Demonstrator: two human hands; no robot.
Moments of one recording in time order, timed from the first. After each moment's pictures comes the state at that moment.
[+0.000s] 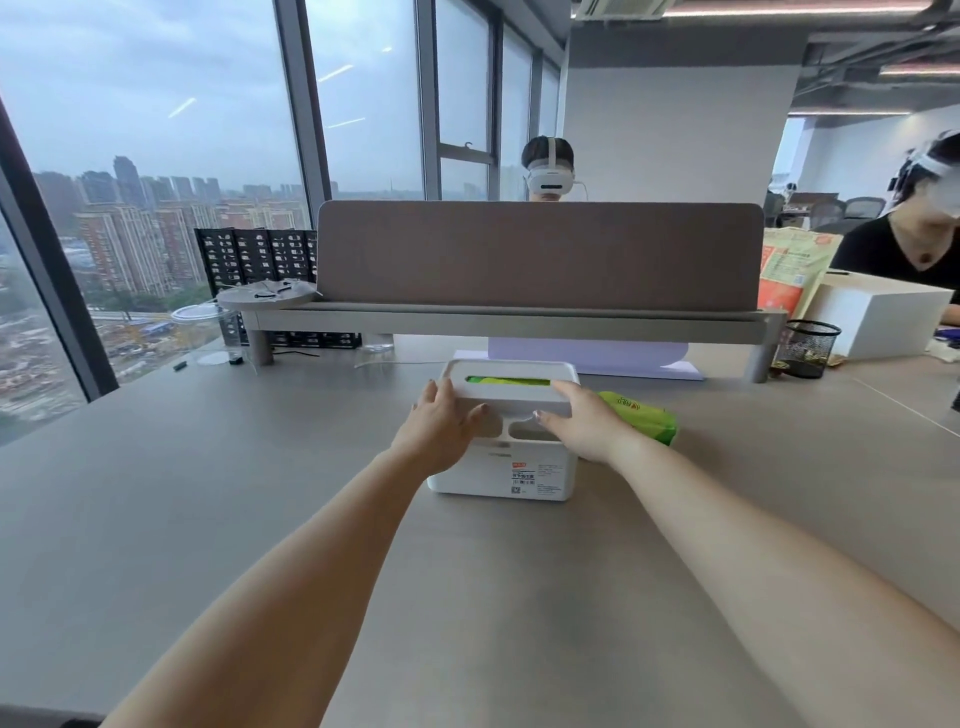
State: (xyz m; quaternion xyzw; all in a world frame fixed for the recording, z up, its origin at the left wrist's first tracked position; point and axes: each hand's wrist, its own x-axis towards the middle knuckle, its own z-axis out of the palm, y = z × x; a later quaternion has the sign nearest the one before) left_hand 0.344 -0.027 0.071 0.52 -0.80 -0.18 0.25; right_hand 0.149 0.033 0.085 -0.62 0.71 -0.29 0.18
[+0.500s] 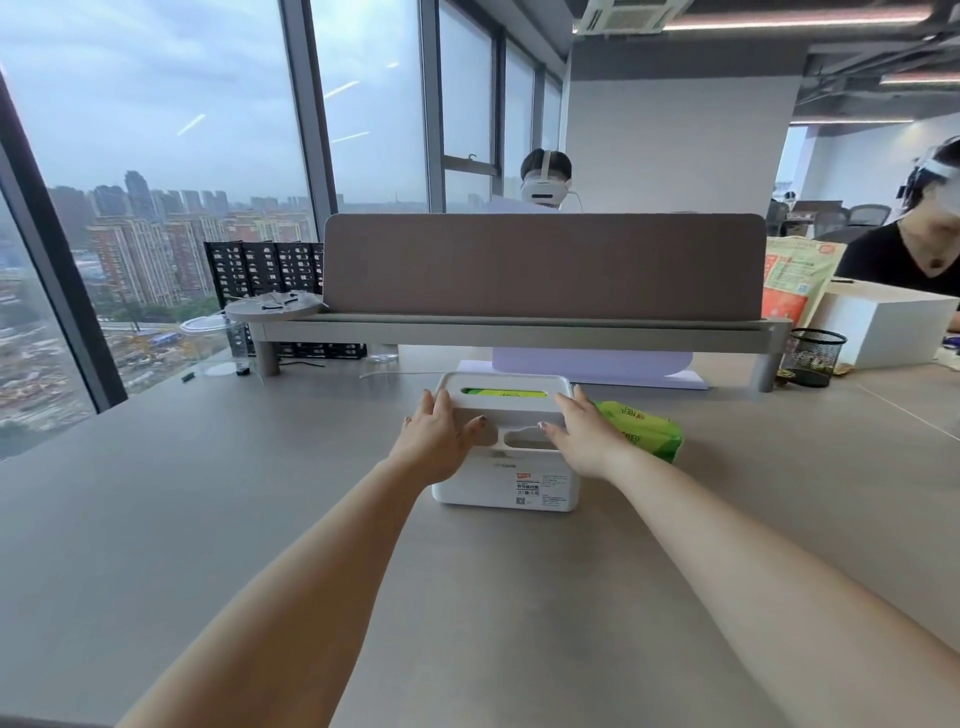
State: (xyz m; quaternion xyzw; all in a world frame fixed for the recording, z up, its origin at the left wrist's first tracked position) left_hand 0.348 -0.026 0.075 0.54 -0.79 -0.16 0.22; right_hand 0.151 0.026 0.079 -0.64 0.72 -0.23 0.13
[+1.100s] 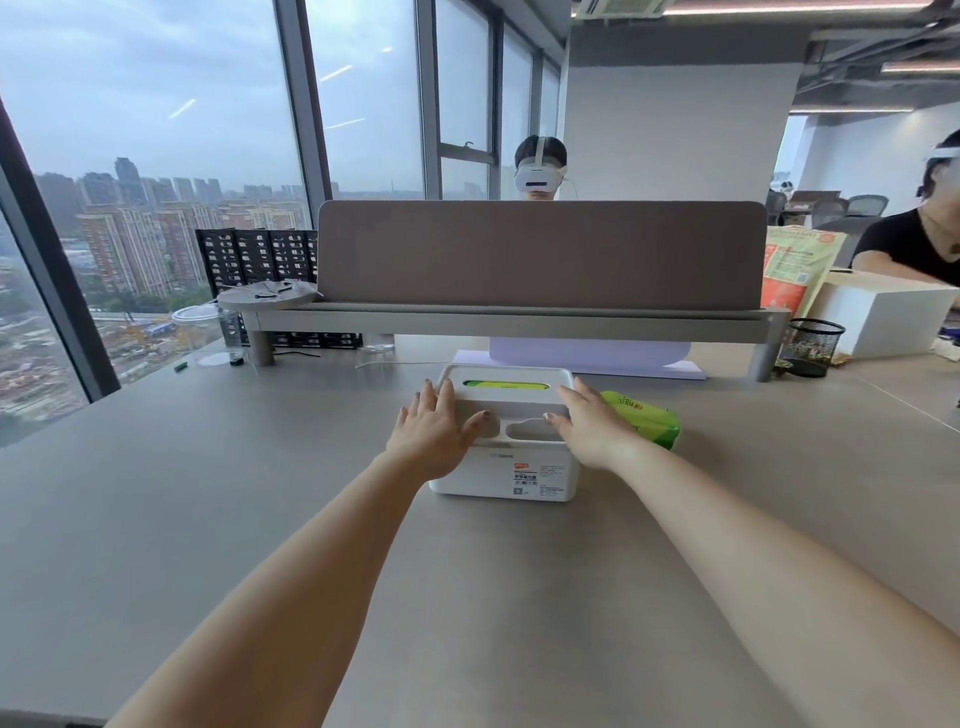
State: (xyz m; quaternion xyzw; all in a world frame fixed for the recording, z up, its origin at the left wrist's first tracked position) left_hand 0.347 -0.028 0.066 0.54 -0.81 -0.12 0.18; right_hand 0.142 0.025 0.076 -0.64 0.74 -0.19 0.08
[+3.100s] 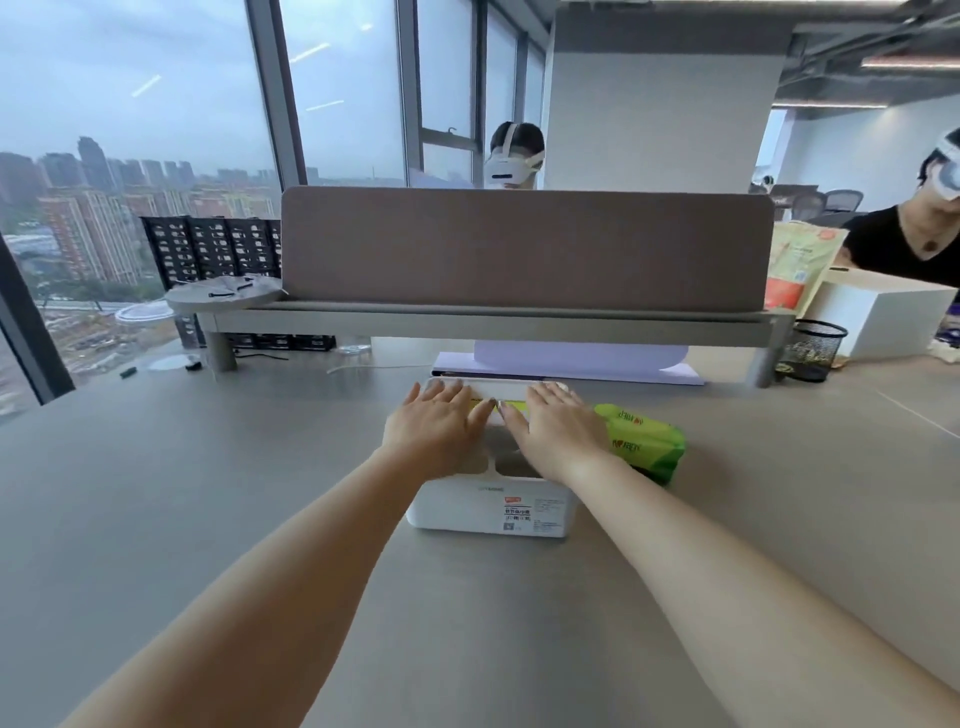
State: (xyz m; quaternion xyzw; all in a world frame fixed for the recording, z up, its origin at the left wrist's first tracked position) left_hand 0.315 -0.077 0.072 0.46 -0.87 0.03 0.15; right_hand 0.163 -0.013 0.077 -0.66 0.74 -0.14 -0.05
